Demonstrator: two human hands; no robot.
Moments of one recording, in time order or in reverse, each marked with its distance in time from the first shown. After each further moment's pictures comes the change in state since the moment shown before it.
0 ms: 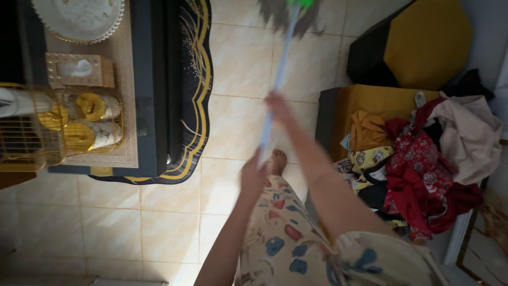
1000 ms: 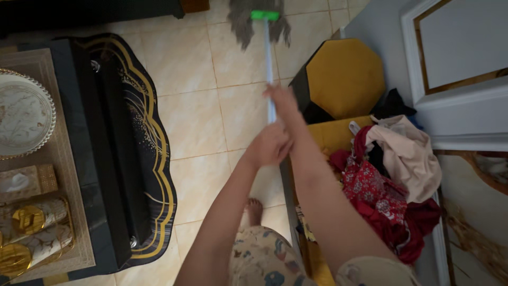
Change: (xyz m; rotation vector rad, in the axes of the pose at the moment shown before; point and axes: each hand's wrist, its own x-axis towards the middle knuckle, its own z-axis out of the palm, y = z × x) left_hand 0.245 0.212 0.158 -0.065 -0.325 1.210; right_hand 0.003 0.263 -0.178 0.116 0.128 0.495
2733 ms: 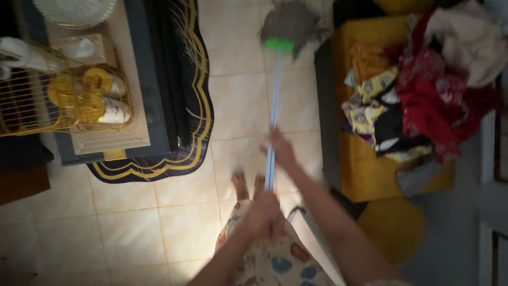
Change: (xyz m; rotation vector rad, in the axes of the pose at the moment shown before) left_hand -0.457 0.429 -0.090 -0.258 -0.216 -0.441; right_hand -0.502 -0.365 0.185 -0.015 -0.013 -0.014
